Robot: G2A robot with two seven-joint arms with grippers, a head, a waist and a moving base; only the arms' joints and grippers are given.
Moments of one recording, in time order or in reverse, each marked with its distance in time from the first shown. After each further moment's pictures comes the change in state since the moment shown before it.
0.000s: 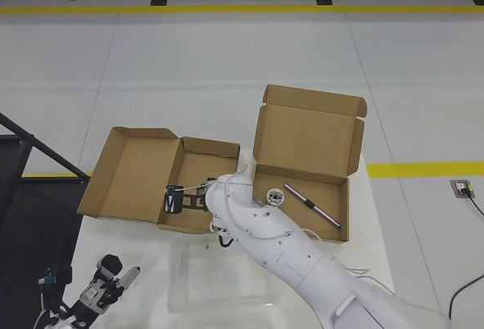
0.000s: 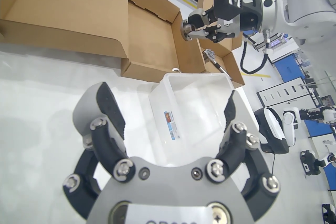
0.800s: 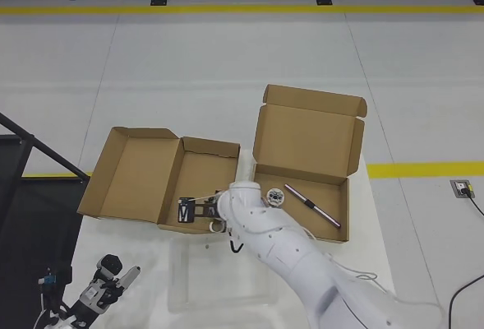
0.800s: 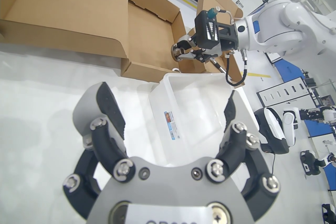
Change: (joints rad) left arm 0.000 0.000 0.000 0.000 0.000 0.000 0.000; right arm 0.099 -0.107 -0.075 0.451 -0.019 -0.064 -0.358
